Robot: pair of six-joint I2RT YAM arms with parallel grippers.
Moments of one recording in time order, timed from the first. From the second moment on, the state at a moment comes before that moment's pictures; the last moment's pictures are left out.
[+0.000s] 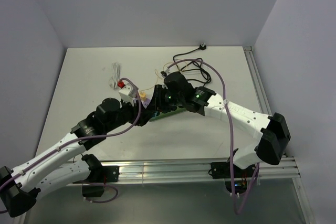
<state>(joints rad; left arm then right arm) -0.82 0.83 0.70 -0.21 0.04 -0.47 0.89 1.44 1.22 -0.45 -0.18 0.85</state>
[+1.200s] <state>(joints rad) -0.83 0.63 0.65 -0.14 0.13 -0.57 0.75 1.16 1.09 -0.45 -0.46 0.54</state>
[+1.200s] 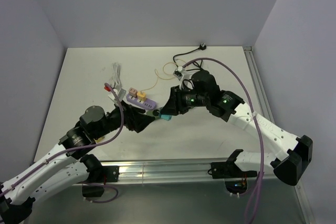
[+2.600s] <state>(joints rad) -0.83 0.74 0.58 0.24 0.55 -0.76 0.75 1.02 0.98 -0.21 -0.80 0.56</state>
